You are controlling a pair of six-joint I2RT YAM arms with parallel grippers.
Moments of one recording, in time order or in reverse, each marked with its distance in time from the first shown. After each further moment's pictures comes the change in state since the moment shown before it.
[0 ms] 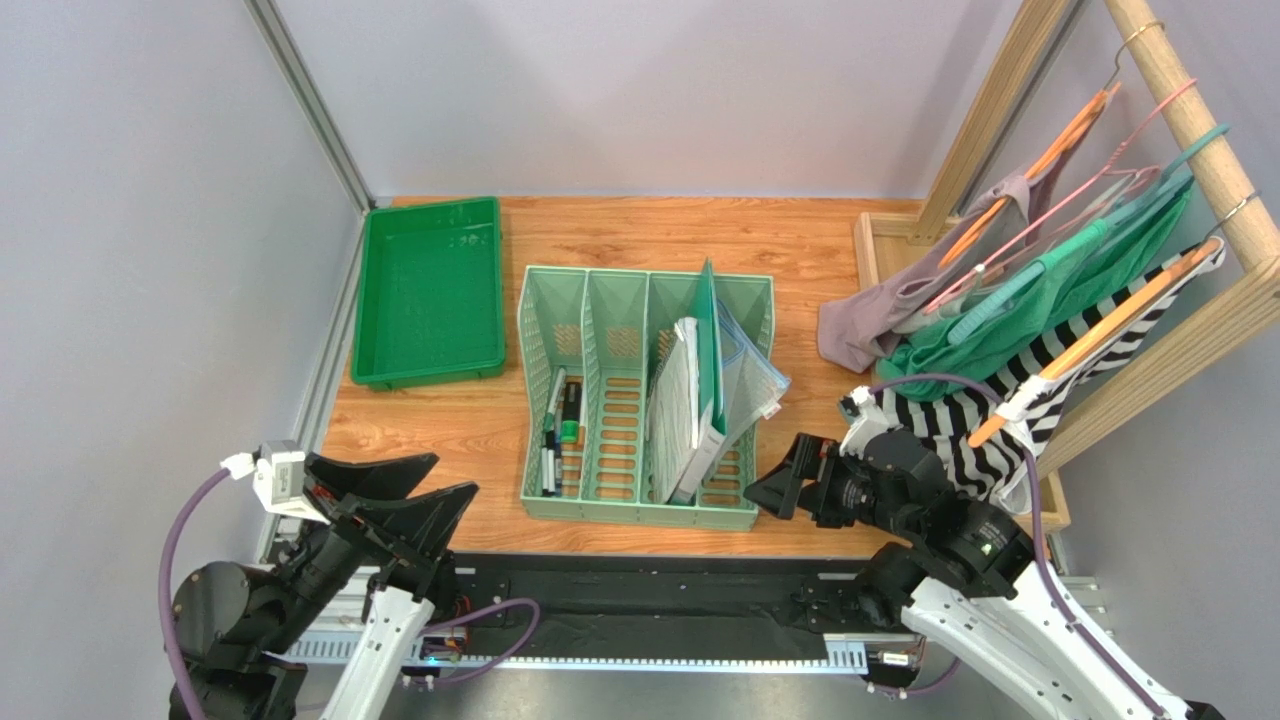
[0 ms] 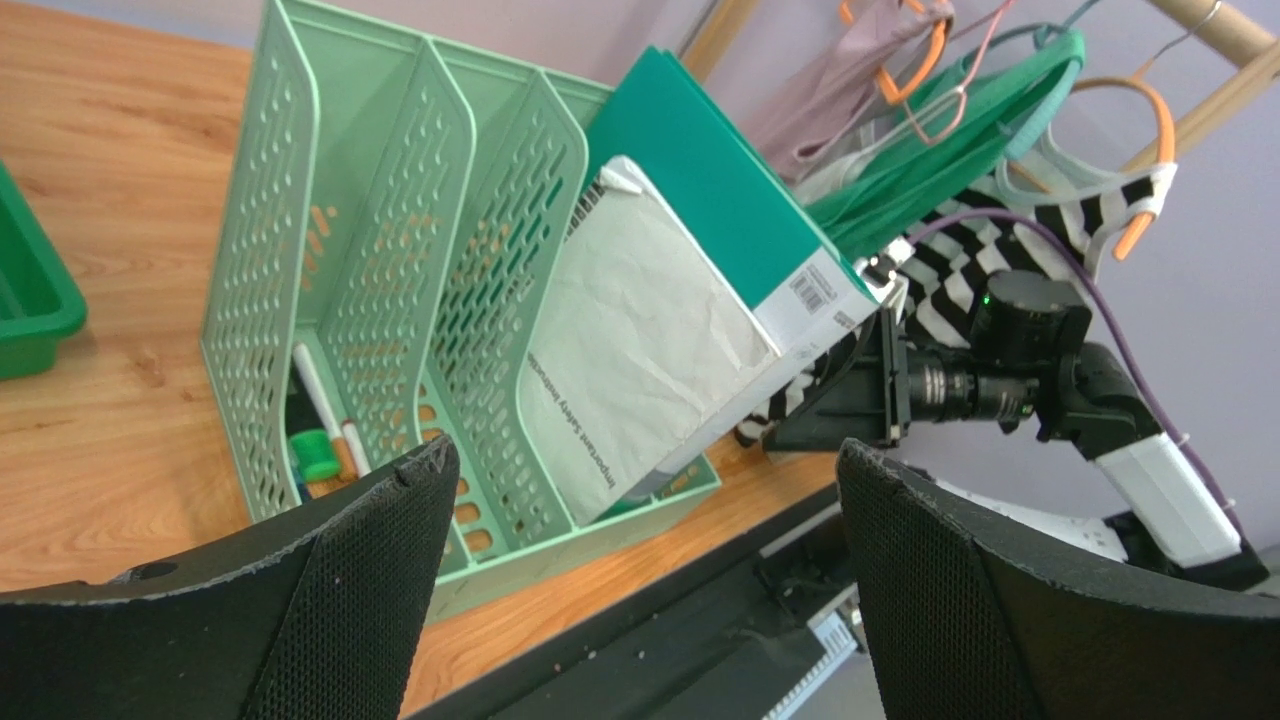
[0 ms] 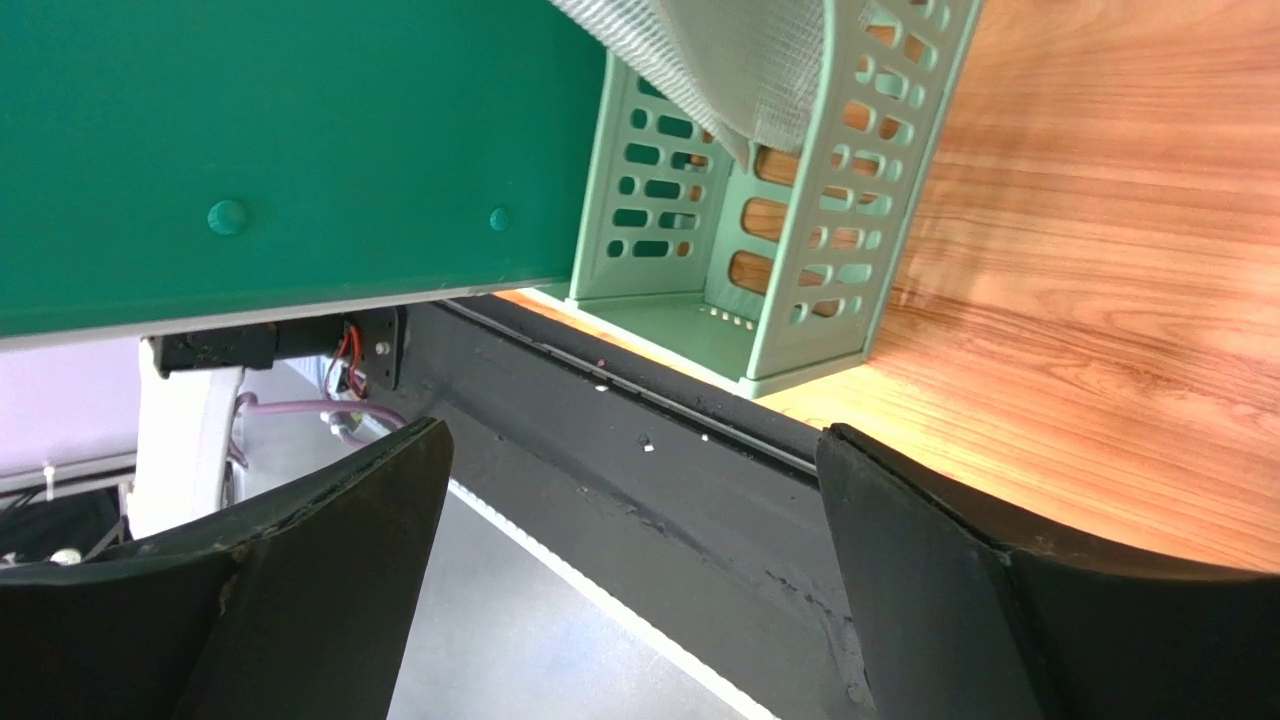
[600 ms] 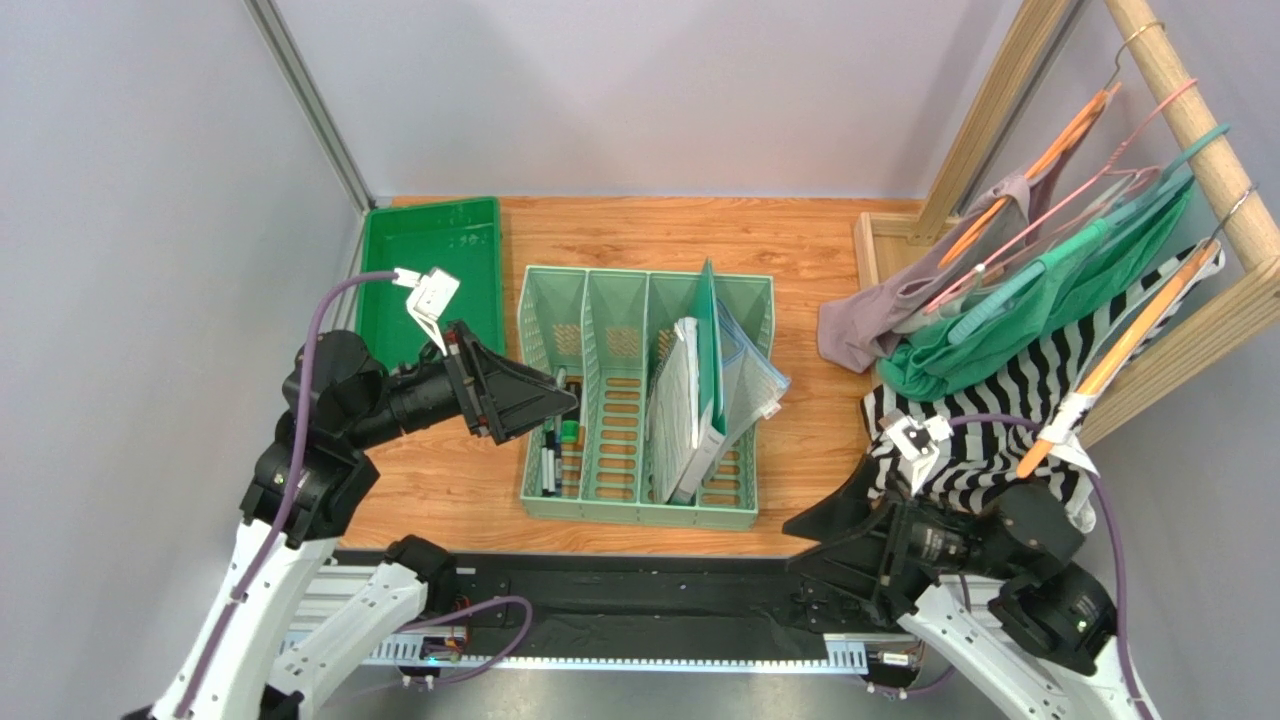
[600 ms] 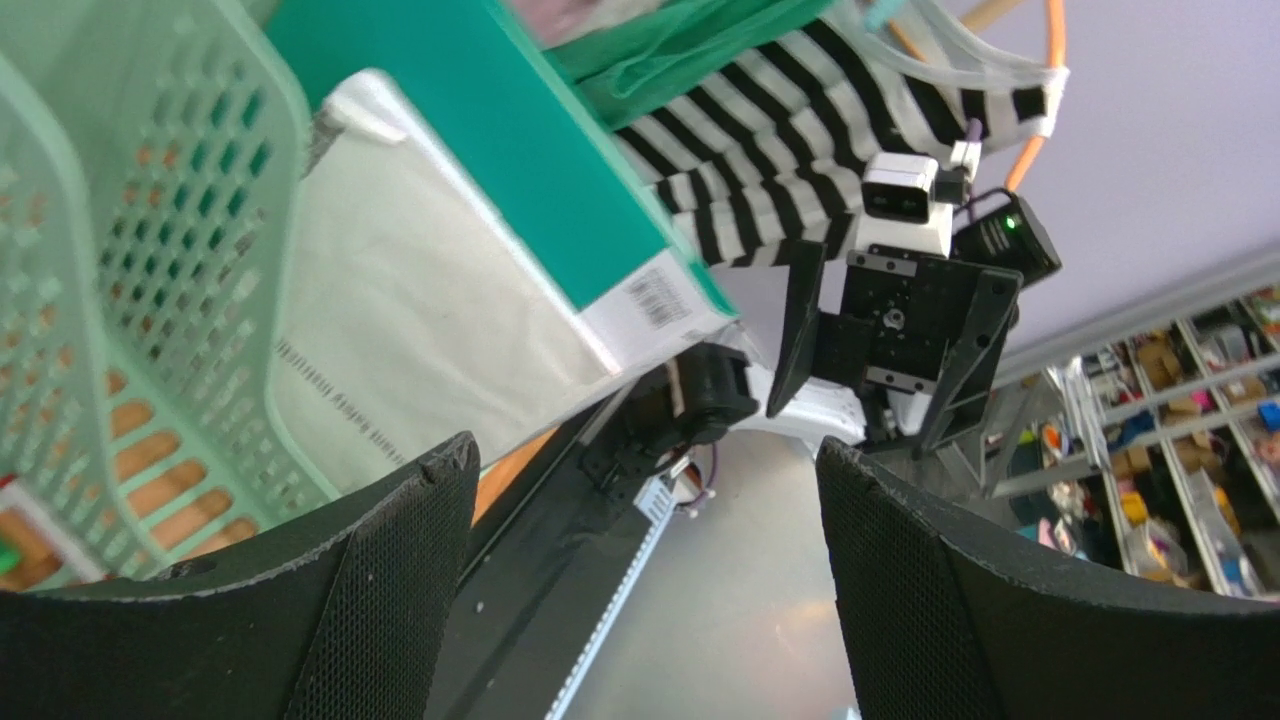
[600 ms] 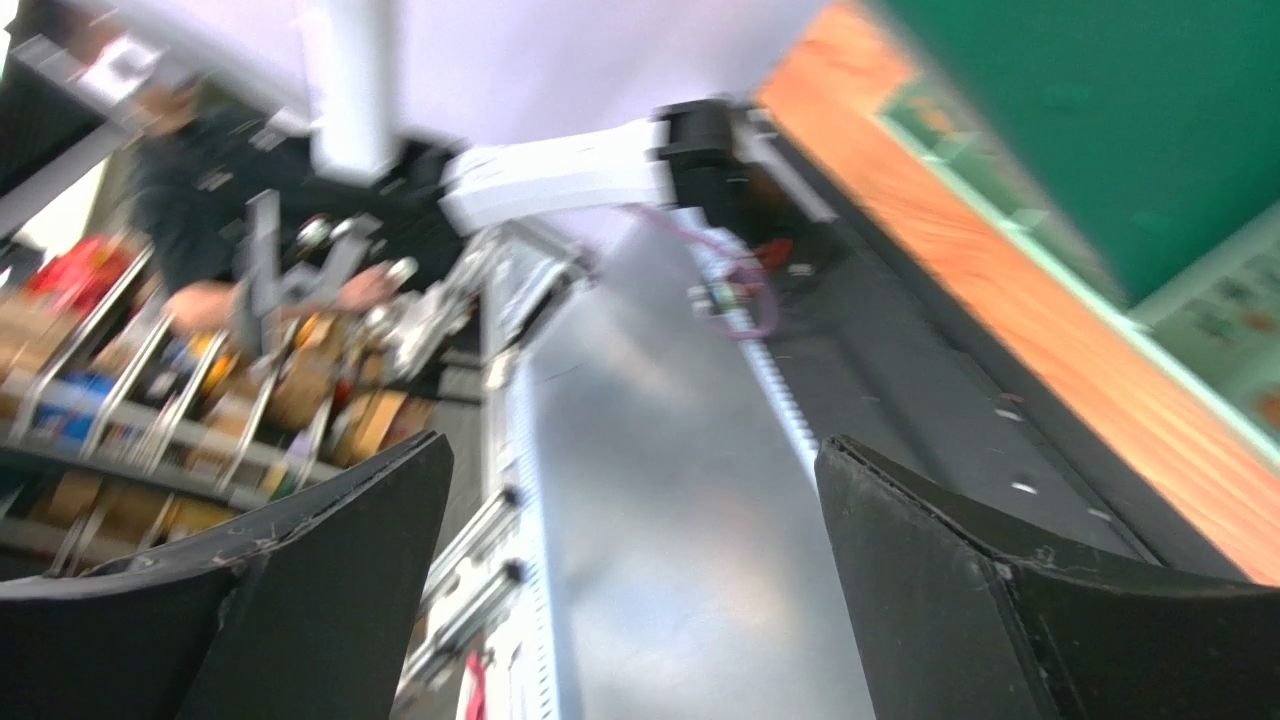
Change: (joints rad) left arm -0.106 0.600 0.033 0.358 0.359 -0.096; right arm 0.000 -0.291 0.107 0.167 -0.469 0.011
